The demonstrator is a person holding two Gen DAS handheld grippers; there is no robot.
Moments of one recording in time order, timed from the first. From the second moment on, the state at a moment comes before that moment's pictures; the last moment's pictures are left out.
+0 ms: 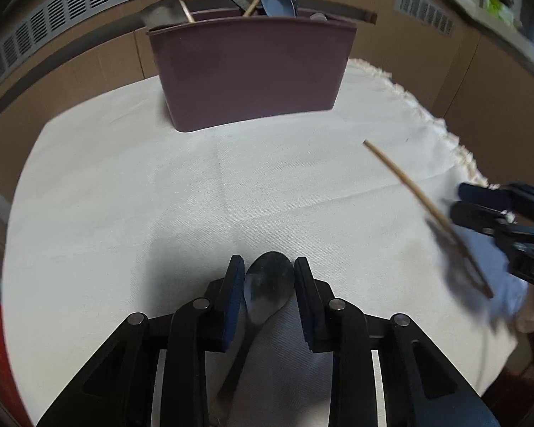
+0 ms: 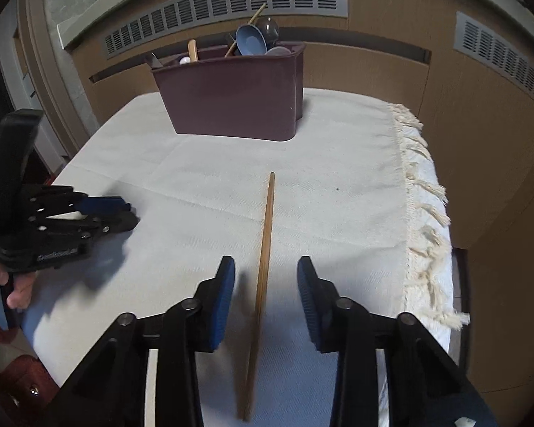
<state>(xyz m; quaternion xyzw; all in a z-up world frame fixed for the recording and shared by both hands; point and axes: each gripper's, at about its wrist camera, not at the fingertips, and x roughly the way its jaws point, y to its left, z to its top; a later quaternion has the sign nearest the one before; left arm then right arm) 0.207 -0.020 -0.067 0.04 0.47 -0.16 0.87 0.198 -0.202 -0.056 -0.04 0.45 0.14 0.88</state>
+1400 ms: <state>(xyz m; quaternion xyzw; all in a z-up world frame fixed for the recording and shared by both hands) 0.349 0.056 0.111 -0.25 0.19 -0.19 0.93 0.346 -0.154 0.144 0.07 0.10 0.15 0.98</state>
